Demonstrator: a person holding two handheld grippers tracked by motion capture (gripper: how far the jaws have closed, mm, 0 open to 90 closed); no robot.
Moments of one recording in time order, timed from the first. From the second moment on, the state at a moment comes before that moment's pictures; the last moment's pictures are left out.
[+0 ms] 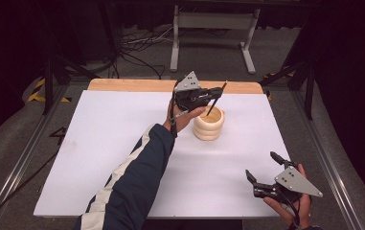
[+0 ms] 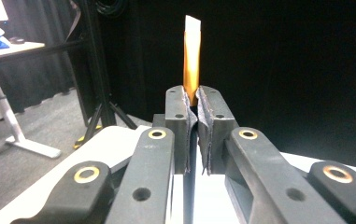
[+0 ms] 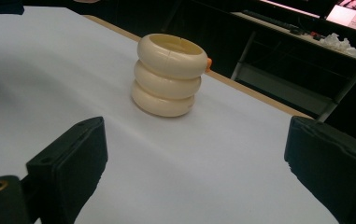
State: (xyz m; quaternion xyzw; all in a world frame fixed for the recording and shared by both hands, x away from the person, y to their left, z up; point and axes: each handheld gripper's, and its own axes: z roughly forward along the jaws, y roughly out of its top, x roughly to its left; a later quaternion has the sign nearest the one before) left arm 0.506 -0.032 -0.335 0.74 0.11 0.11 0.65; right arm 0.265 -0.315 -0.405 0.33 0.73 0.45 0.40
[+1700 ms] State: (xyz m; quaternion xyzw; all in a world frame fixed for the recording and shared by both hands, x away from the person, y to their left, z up) left arm 0.511 -0.027 -0.371 0.76 0.13 0.11 0.62; right arm 0.265 -0.313 -0.405 0.32 0.73 0.45 0.40
